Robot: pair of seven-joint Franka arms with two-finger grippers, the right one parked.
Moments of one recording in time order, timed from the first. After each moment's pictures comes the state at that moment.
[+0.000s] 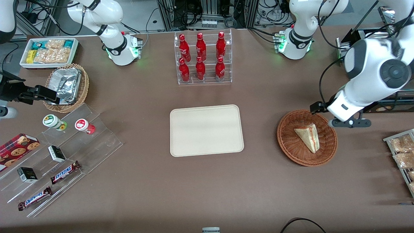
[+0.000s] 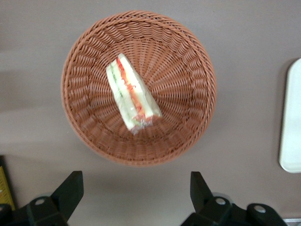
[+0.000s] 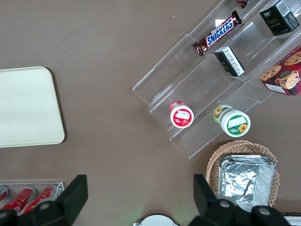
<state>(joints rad) -0.05 0.05 -0.06 -2.02 0.01 1.98 -0.08</state>
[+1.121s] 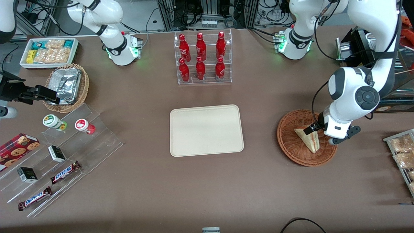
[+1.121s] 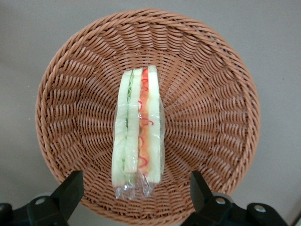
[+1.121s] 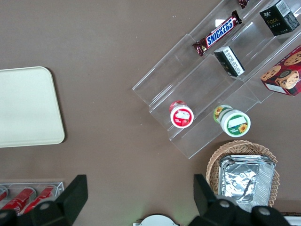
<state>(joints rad) -0.03 0.21 -0.05 -2.12 0.01 2.28 -0.57</state>
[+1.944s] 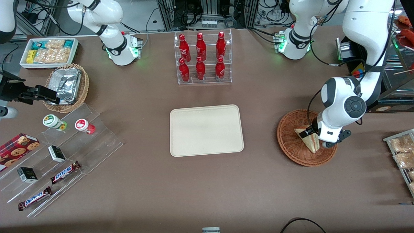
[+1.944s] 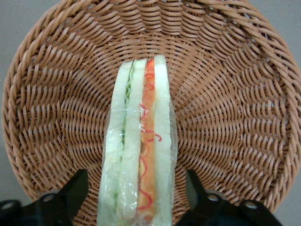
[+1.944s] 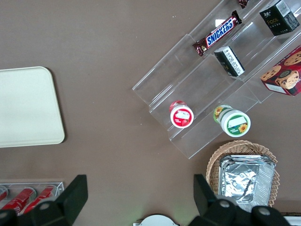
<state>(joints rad) -0.03 0.31 -0.05 -2.14 0.01 2.37 -0.58</state>
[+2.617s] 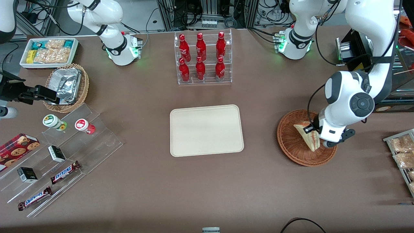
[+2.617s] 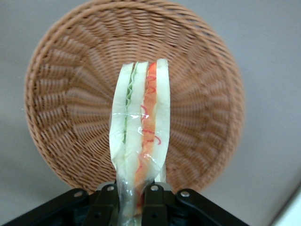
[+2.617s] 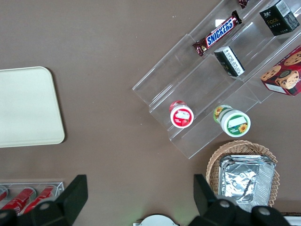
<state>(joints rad) -0.06 0.24 -0.09 -2.00 0.01 2.13 -0.58</state>
